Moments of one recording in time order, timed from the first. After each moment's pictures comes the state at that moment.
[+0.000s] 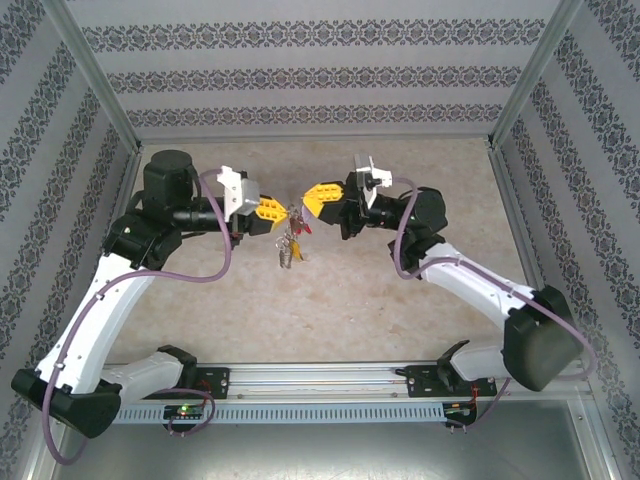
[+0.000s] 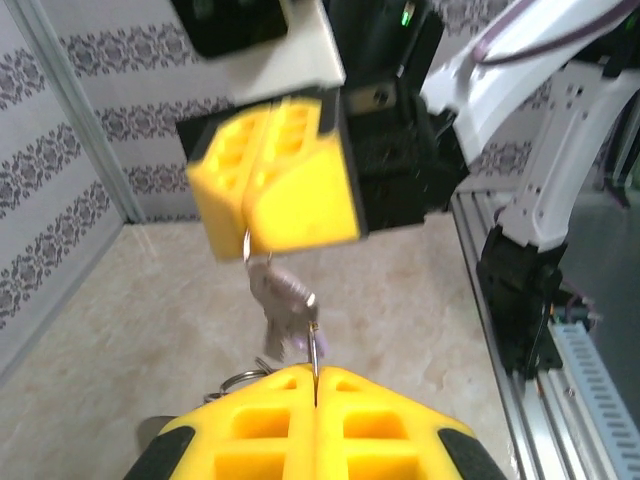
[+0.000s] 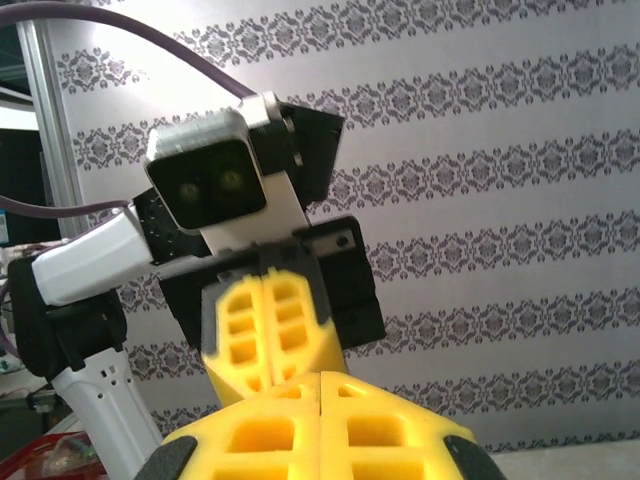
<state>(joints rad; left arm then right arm) -0.38 1.12 1.36 -0.68 0.93 0.53 0.59 1.32 0.89 1.01 -0.91 0.60</state>
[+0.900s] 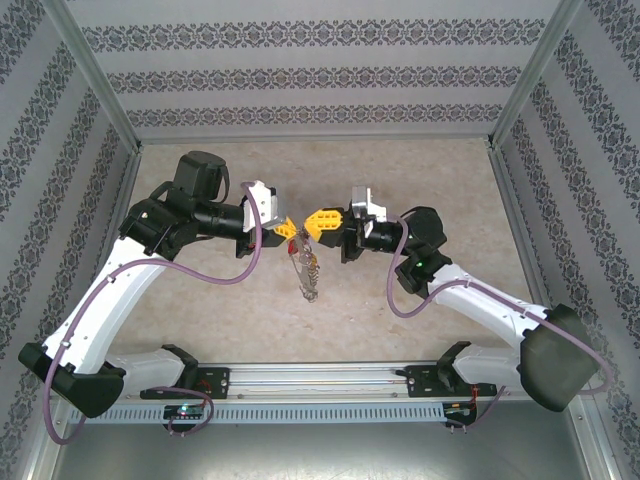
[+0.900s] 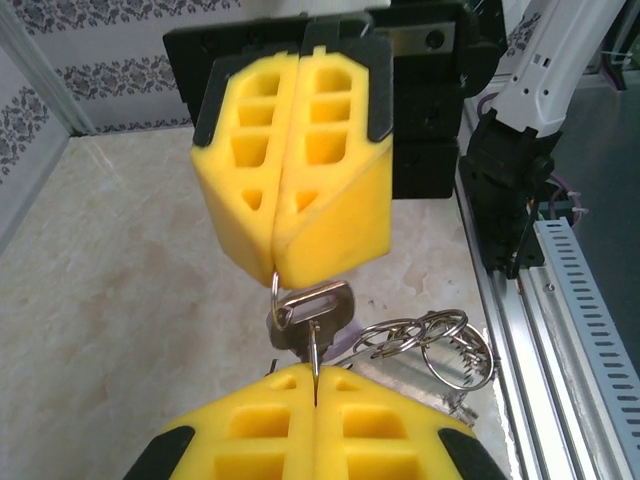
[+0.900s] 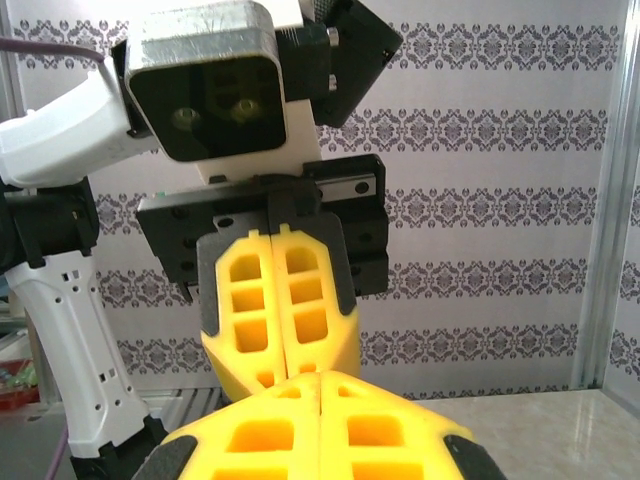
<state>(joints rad) -0.47 1.21 1.46 -0.93 0.81 0.70 0.65 1.22 0.73 0.87 -0.82 0.28</state>
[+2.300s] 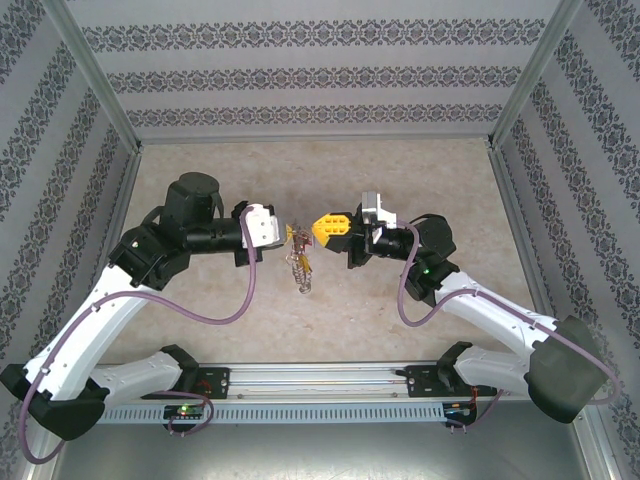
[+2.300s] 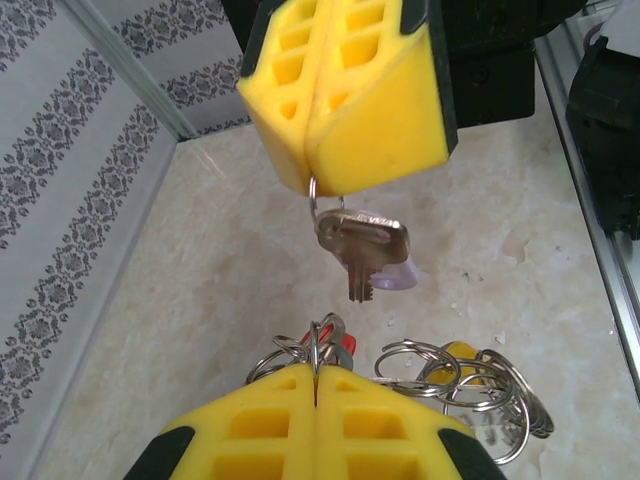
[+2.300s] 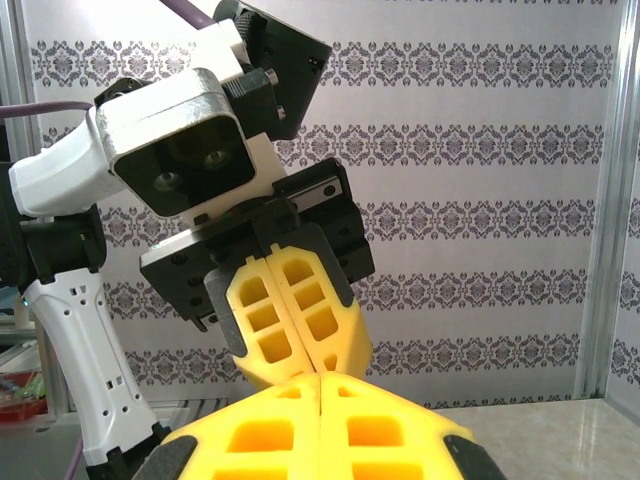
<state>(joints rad) -0.58 1.06 1.32 -0.77 0.53 0.74 0.65 1.15 0.69 0.88 -0.81 0.32</state>
